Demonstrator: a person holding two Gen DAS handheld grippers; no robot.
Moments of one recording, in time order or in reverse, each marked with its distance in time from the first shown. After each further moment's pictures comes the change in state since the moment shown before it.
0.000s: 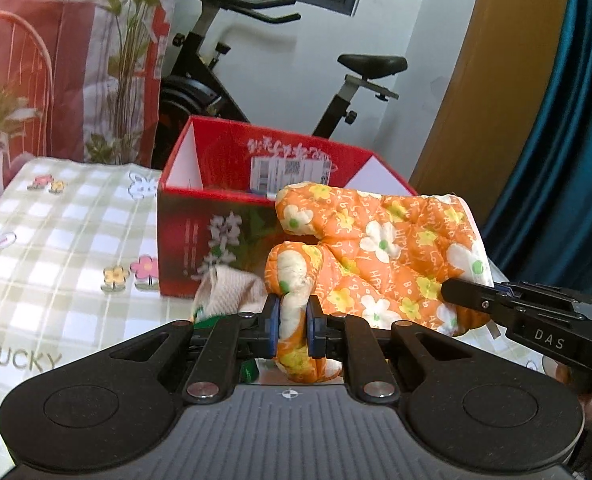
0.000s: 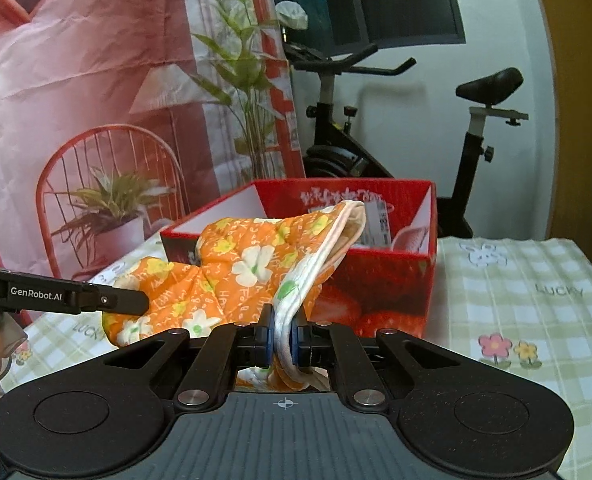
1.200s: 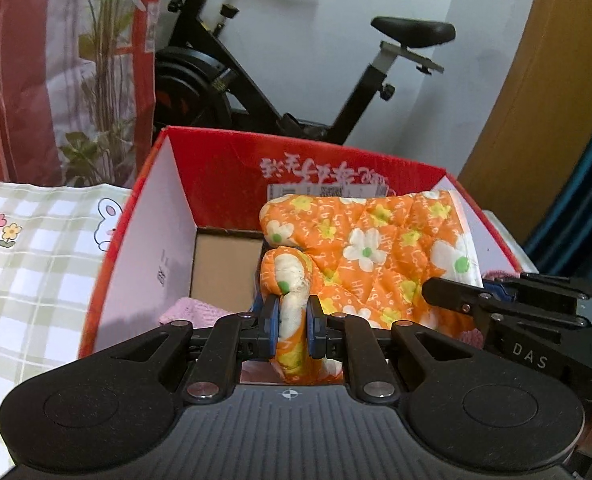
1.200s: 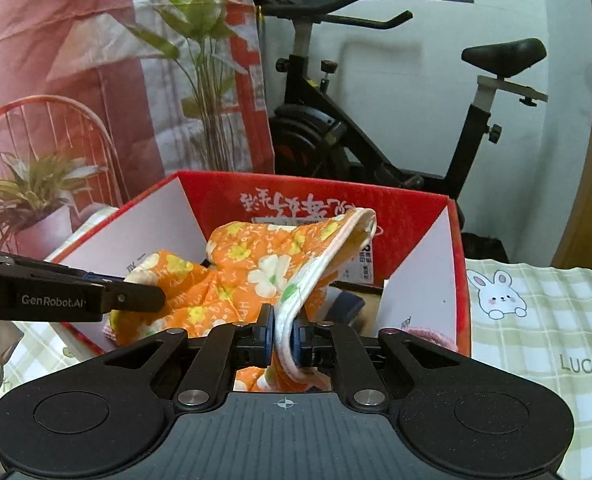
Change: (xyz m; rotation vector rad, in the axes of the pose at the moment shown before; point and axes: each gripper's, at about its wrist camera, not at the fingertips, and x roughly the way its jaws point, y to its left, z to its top) left arm 0.147 0.026 0.098 0.004 0.144 0.052; right arm 0.170 -0.046 0.077 -0.021 0.170 -0.097
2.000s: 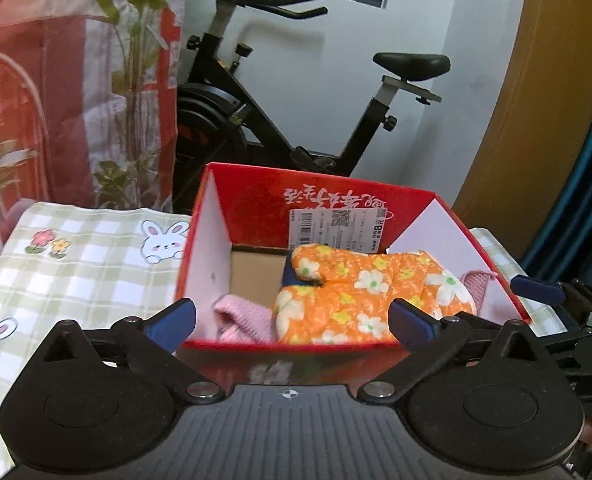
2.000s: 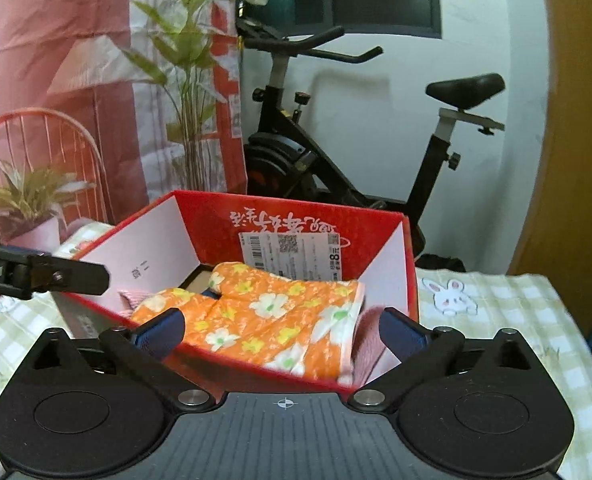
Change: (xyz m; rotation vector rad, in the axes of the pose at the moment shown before) left arm -0.071 0.003 -0.018 0.008 -0.101 0.046; right arm -0.065 0.022 -0.022 0.010 -0.098 -0.104
